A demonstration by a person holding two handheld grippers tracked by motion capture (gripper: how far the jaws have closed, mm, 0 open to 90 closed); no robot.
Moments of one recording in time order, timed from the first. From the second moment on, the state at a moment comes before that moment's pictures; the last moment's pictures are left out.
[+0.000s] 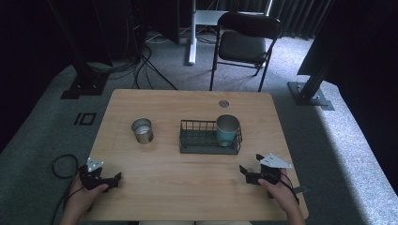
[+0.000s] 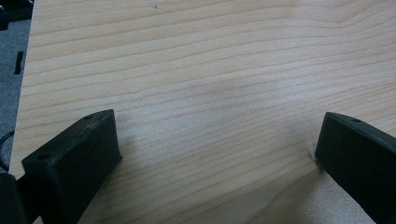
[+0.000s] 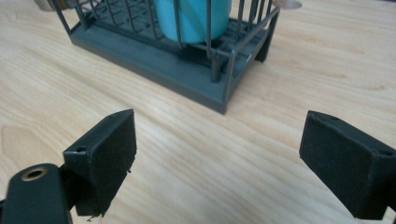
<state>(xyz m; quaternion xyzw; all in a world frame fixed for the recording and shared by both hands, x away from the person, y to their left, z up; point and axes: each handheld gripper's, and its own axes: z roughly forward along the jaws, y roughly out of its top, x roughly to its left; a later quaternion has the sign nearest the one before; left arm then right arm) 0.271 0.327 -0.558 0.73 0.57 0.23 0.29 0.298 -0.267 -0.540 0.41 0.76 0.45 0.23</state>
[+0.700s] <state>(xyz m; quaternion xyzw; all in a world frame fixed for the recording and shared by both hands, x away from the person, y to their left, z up) 0.271 0.327 -0.558 0.73 0.57 0.23 0.29 0.279 -0.295 -0.548 0.40 0.80 0.41 0.18</state>
